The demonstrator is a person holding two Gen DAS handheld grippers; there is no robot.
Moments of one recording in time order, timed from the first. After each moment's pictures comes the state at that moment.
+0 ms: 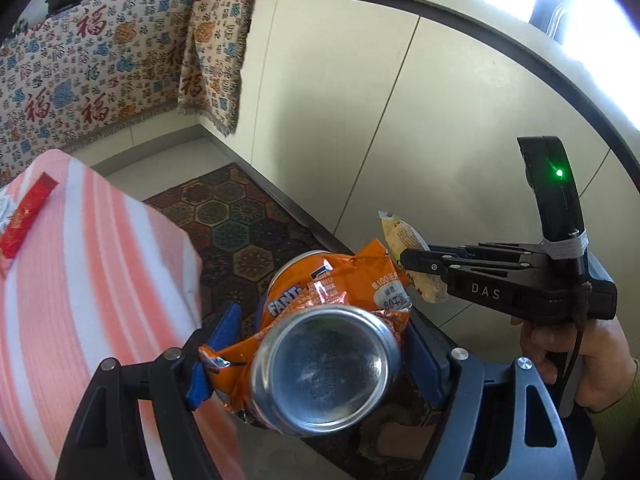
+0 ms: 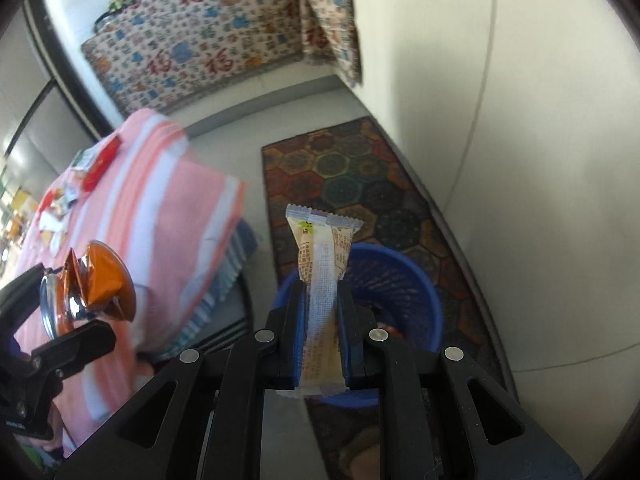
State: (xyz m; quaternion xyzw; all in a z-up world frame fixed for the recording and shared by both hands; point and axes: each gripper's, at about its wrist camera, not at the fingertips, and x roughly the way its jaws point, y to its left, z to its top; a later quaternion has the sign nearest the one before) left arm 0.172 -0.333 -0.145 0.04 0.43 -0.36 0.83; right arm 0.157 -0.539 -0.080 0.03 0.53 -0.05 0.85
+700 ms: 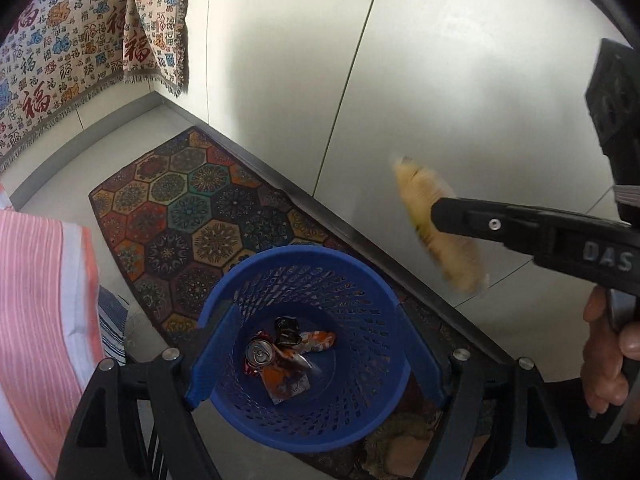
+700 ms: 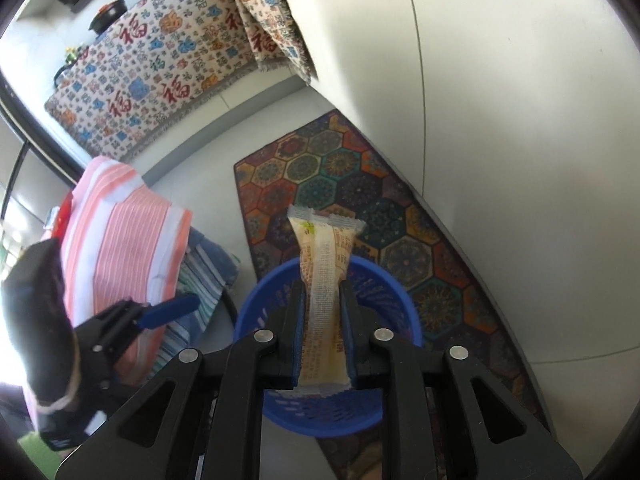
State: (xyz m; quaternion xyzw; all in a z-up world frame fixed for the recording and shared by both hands) left arm 0.222 -0.437 -0.257 0.10 0.48 -0.38 0.78; right arm 0.163 -0.613 -0.109 0.11 0.51 -0.07 0.85
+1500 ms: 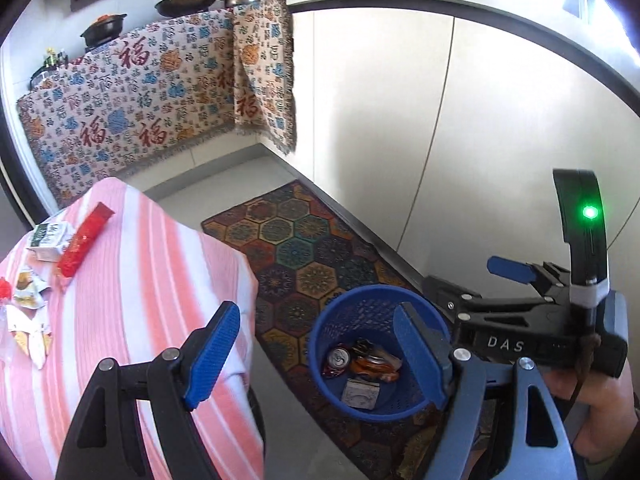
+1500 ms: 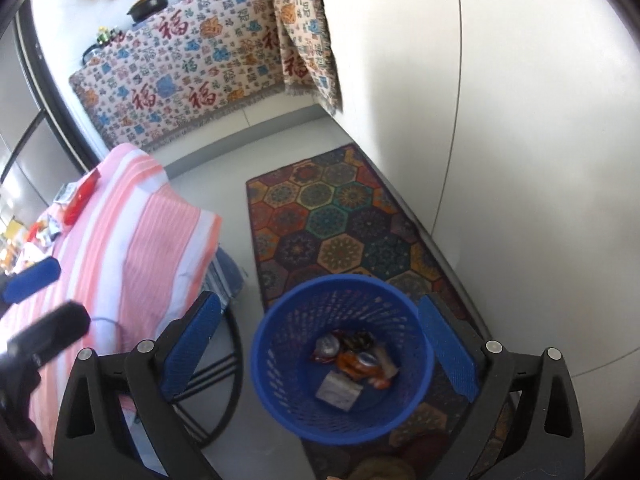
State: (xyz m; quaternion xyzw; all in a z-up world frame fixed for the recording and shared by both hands) left arm 0.170 -0.342 -0.126 0.10 0.39 -0.24 0.88; right arm 0.153 -0.543 -0.089 0.03 0.47 -0.06 0.88
